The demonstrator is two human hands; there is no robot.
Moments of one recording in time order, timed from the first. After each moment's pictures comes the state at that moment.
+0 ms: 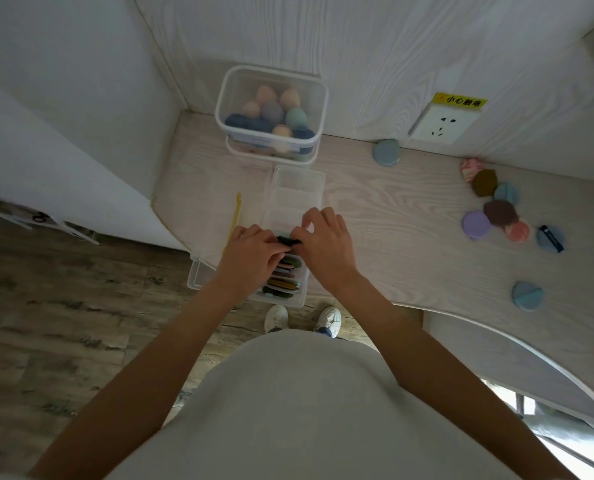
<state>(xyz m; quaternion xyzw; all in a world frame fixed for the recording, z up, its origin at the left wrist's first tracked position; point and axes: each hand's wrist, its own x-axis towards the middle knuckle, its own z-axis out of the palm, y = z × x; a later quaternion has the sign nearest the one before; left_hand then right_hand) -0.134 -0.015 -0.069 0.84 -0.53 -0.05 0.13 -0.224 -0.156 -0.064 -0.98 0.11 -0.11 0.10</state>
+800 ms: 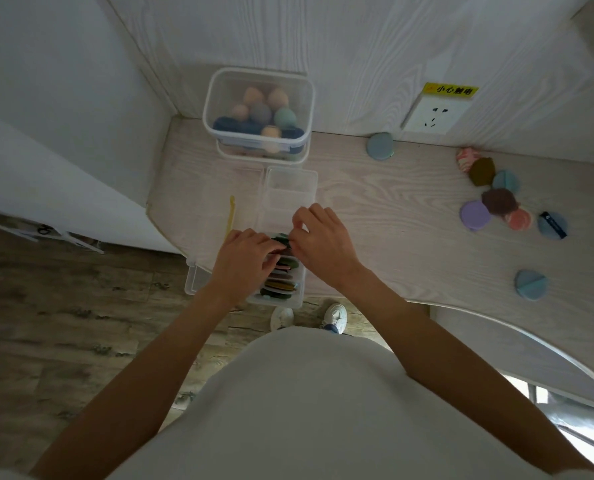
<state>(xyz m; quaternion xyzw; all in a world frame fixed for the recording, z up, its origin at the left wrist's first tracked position) -0.133 -0.017 -0.066 0.84 -0.52 -0.07 0.11 -0.220 -0.166 -0.060 -0.99 0.04 -0.13 0.06</state>
